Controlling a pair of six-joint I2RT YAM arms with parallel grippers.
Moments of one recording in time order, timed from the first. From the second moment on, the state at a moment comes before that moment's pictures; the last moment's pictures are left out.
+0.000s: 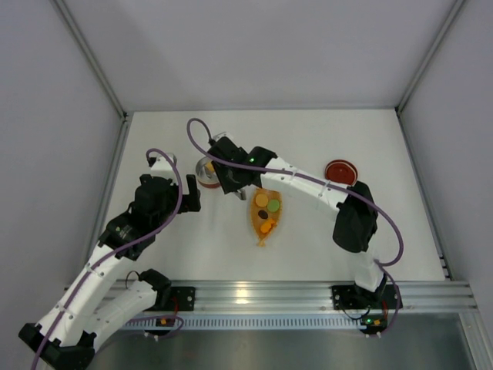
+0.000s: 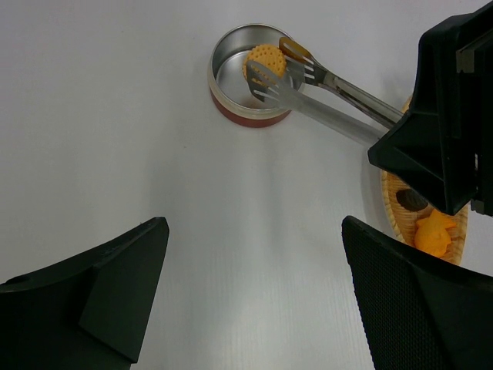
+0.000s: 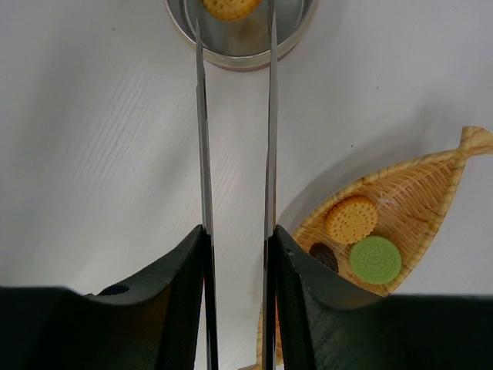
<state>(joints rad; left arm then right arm) -0.53 0.74 0.87 -0.63 -0.33 -0.31 1.00 2.01 1.91 -0.84 0.26 0.39</state>
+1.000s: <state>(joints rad) -0.53 0.74 0.87 -0.63 -0.33 -0.31 0.98 1.90 1.82 -0.81 0.28 0.39</state>
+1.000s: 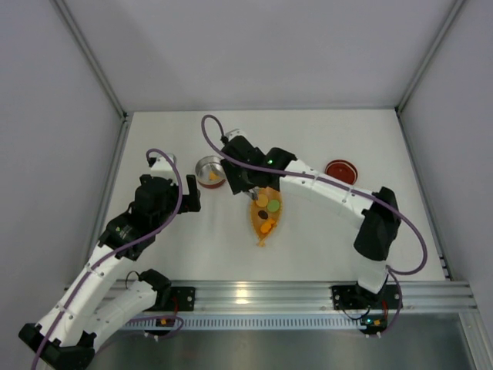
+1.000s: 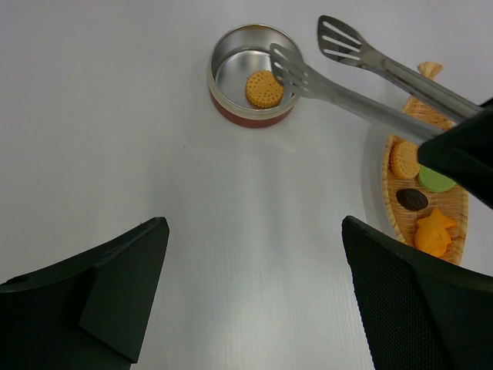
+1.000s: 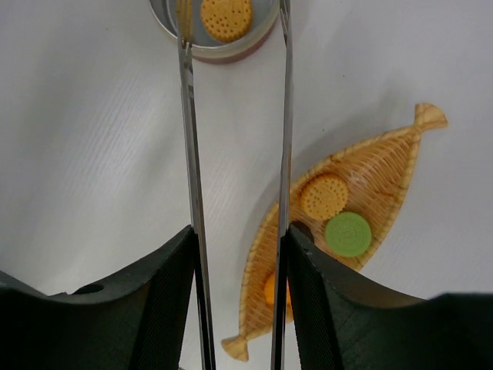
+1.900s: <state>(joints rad) -0.53 0.74 0.87 -0.63 -0.33 -0.31 0.98 1.30 1.16 -0.83 0.35 0.46</state>
